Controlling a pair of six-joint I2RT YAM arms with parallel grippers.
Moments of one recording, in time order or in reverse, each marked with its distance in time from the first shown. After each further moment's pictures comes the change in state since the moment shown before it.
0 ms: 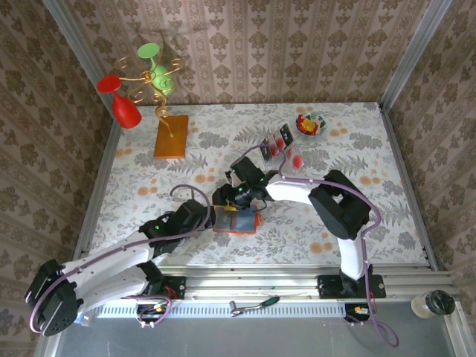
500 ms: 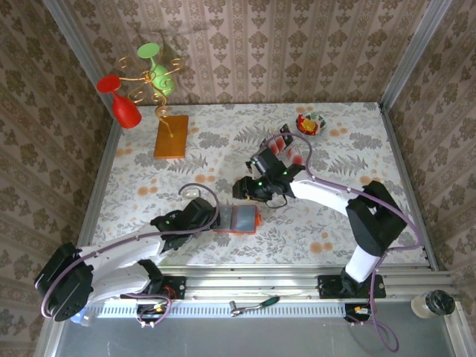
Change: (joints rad) left arm 0.000 0.167 0.033 0.080 0.034 0.010; right arm -0.061 -0.291 -0.117 -0.301 0.256 -0.202
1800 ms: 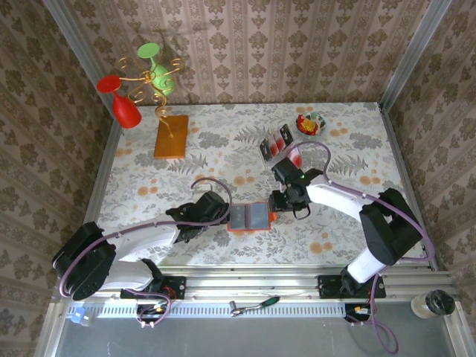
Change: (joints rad) left arm -0.015 0.182 0.077 0.084 0.012 0.018; right arm -0.131 -0.088 -0.110 -0.209 0.204 -0.178
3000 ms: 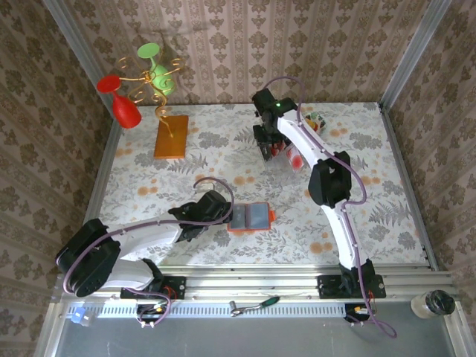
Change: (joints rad) left arm 0.000 0.039 0.002 0.055 0.025 0.004; right arm -0.133 0.846 1.408 -0.531 0.130 -0.227
